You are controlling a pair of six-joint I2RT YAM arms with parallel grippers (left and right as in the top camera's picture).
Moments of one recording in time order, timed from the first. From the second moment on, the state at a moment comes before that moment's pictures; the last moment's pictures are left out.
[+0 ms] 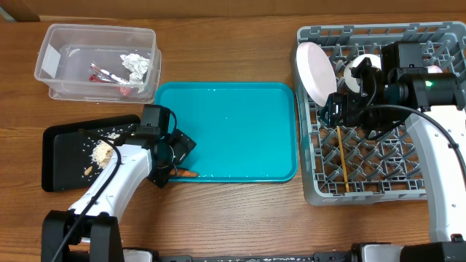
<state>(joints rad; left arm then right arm) -0.13 1.51 0.83 -0.68 0.12 -1.05 0.01 1.51 1.51 -1.31 -0.28 0.06</state>
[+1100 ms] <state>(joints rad) -0.13 1.62 0.83 -0.57 0.11 -1.07 0.01 1.51 1.51 -1.31 -0.28 0.06</state>
